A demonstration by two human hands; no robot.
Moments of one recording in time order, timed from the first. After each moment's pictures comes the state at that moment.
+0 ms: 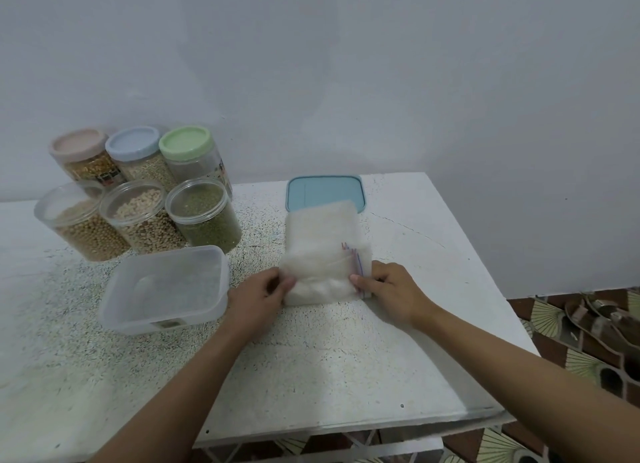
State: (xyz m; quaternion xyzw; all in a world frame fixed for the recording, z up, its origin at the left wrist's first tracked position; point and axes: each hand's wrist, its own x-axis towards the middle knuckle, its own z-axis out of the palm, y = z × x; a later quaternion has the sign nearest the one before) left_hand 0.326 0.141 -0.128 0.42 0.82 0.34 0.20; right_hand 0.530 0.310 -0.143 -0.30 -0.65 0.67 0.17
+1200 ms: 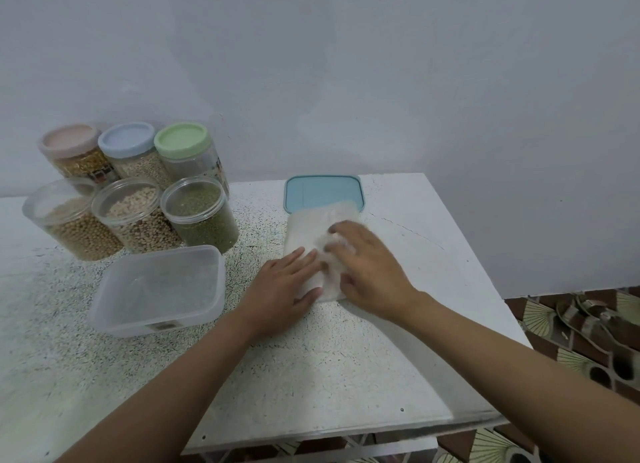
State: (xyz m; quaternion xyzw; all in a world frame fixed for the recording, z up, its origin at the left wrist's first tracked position) left_hand 0.327 0.171 -0.133 0.66 0.74 0.09 0.07; right_hand 0.499 0.300 -0.093 -0.13 -0.96 0.06 0.24
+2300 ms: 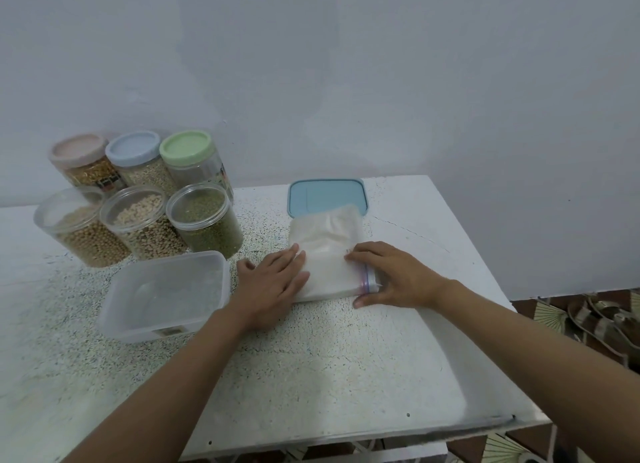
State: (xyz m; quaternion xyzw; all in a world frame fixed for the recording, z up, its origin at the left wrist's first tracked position) left_hand 0.305 0.170 -0.127 0.60 0.80 0.06 0.08; right_hand 0.531 0.367 -0.126 -0.13 -0.96 0.22 0.07
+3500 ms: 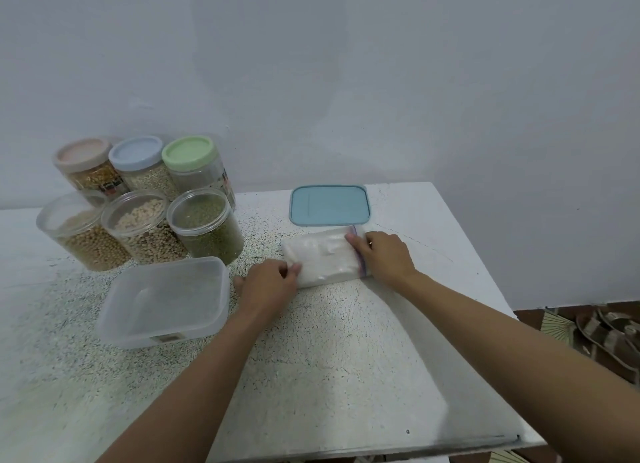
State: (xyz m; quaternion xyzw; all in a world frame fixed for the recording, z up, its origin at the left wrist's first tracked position) left_hand 0.319 0.196 -0.115 0.35 0.90 0.23 0.12; right_hand 0.470 0.368 -0.113 -0.41 -0.86 0.27 0.13
